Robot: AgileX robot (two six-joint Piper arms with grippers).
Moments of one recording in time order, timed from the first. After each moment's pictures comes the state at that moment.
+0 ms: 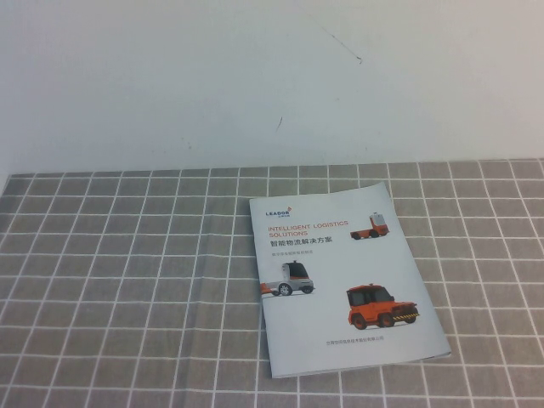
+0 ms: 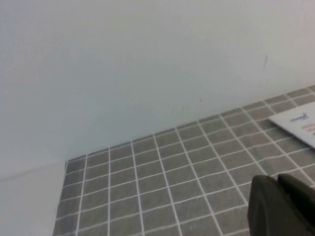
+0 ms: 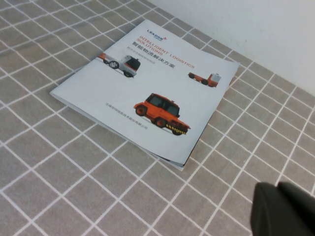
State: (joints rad) right arm 0.08 0.16 -0.38 0.48 0.85 -0.79; left arm -0.17 0.02 -0.16 0.01 0.29 0.14
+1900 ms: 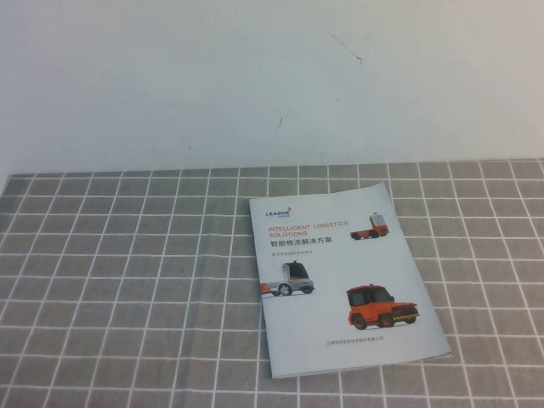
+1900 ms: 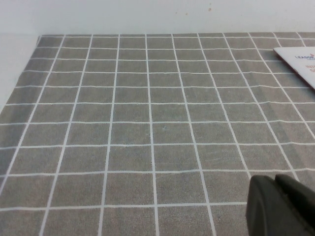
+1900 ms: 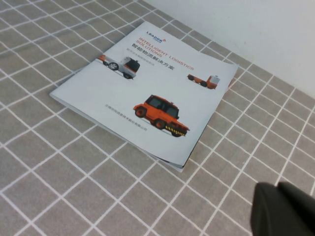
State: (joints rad) right arm 0.08 0.15 -0.38 0.48 0.85 -0.79; left arm -0.10 -0.01 0.02 -0.01 0.36 -0.12
